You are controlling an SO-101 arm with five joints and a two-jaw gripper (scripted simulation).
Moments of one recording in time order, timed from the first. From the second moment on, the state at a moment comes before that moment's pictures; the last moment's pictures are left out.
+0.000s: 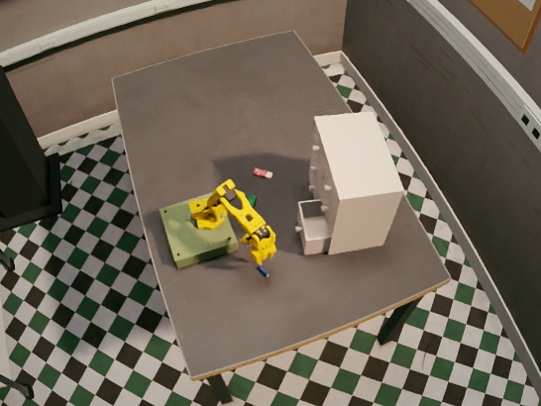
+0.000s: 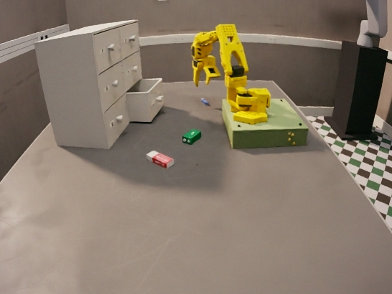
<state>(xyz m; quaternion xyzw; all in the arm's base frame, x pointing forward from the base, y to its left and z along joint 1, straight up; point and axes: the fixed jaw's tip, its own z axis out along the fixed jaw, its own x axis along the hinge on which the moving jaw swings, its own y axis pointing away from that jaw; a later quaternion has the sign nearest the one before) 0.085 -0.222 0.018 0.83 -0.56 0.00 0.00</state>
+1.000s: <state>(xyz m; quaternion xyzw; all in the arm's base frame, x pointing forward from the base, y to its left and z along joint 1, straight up) 0.085 -0.223 0.002 0.83 -0.56 0.01 0.00</state>
